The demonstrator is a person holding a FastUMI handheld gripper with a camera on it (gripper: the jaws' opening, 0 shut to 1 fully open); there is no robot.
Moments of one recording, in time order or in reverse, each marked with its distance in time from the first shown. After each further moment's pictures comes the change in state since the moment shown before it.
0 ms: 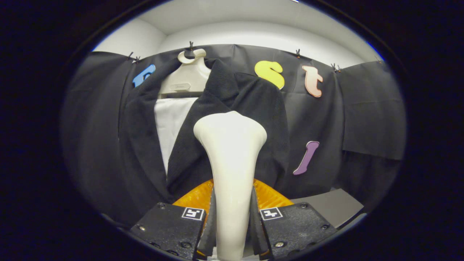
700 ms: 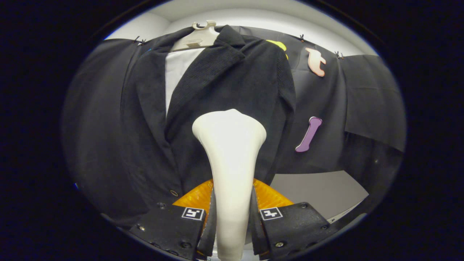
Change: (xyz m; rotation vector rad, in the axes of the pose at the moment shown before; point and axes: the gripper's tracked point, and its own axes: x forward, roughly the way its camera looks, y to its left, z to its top) arm -0.010 0.000 -0.109 -0.040 0.155 0.003
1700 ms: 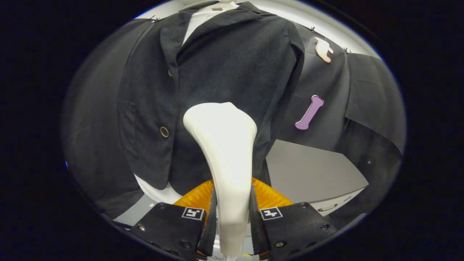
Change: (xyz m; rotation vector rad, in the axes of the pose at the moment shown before) arm 0.016 -0.006 -0.118 -0.113 0.152 -0.054
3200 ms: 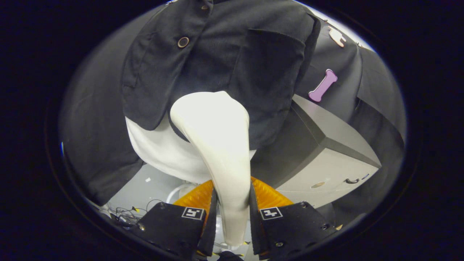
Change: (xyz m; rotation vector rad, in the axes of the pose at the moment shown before) arm 0.049 0.009 -0.119 -0.049 0.188 0.017
